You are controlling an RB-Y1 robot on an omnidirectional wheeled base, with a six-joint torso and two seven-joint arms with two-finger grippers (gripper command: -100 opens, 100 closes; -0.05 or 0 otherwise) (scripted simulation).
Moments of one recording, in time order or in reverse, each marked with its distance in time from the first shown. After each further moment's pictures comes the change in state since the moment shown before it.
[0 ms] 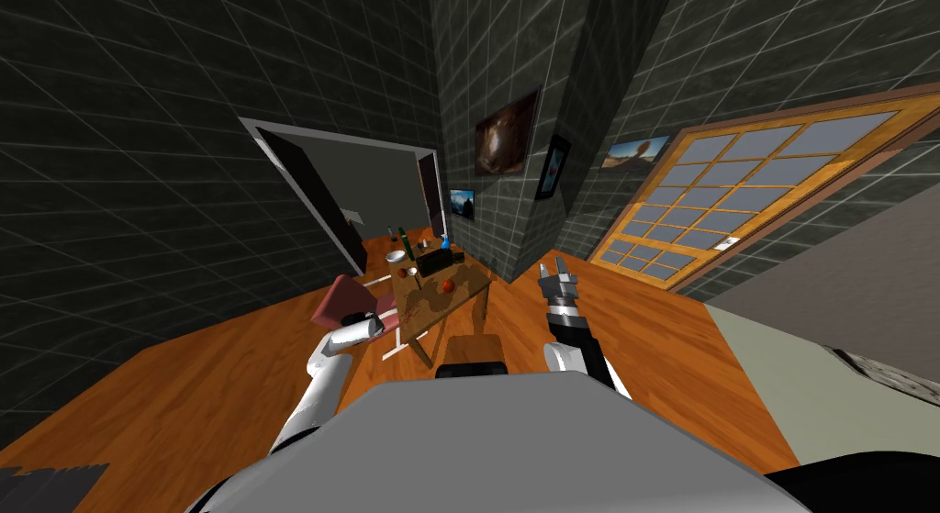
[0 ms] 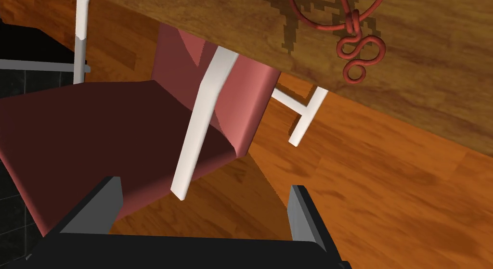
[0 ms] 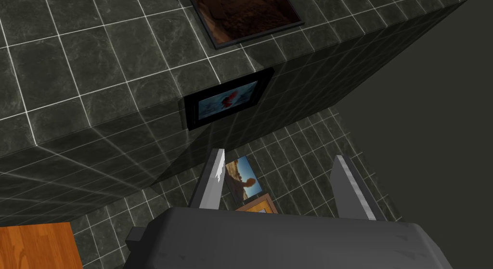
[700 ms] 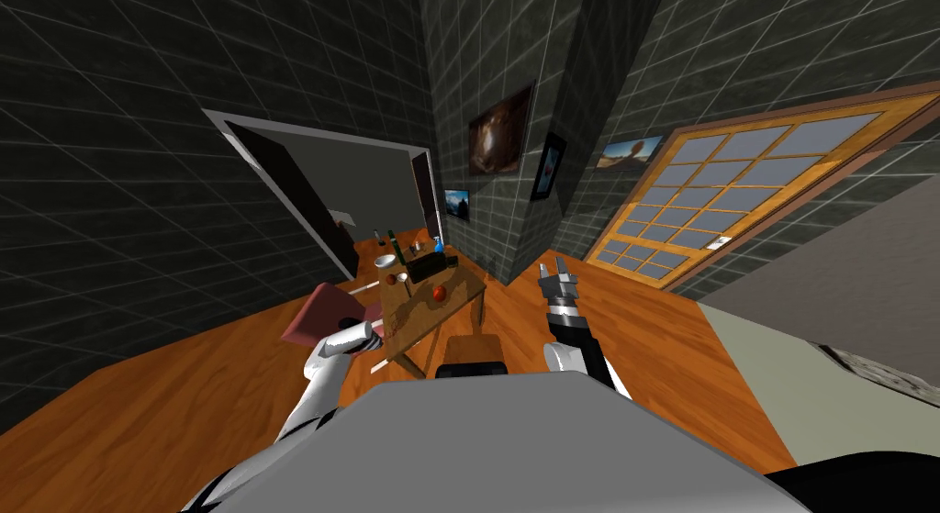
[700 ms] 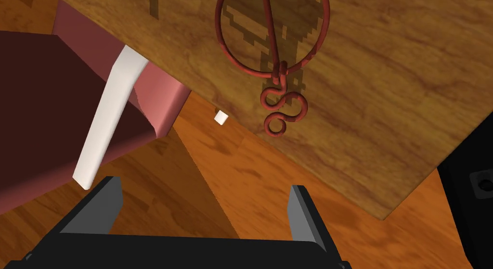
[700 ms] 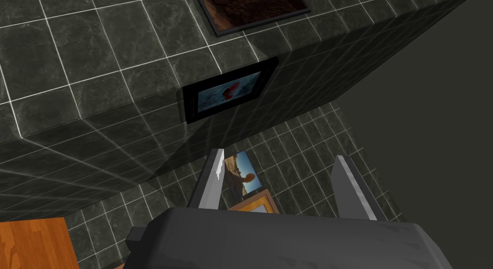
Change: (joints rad) left arm -0.048 0.001 0.086 0.138 -0.006 0.180 0.115; right arm 0.000 0.000 0.000 0.000 0.000 0.000 0.000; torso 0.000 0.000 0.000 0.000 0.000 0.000
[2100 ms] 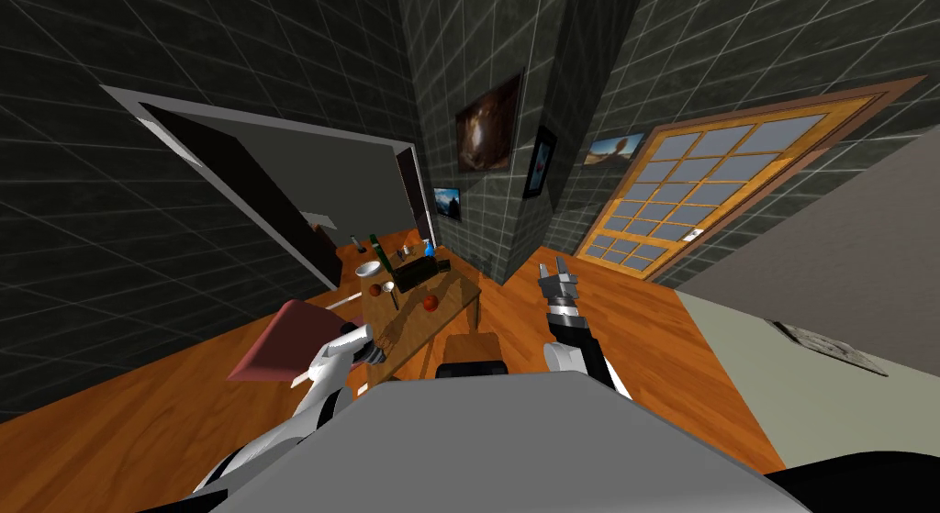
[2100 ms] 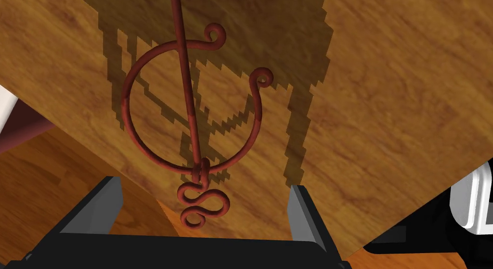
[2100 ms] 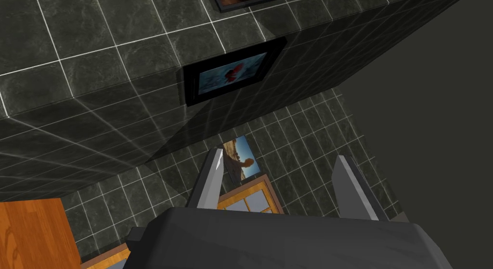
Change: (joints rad) left arm -0.088 0.006 0.087 0.248 -0.031 0.098 0.146; right arm 0.000 0.000 0.000 0.000 0.000 0.000 0.000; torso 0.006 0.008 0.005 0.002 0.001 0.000
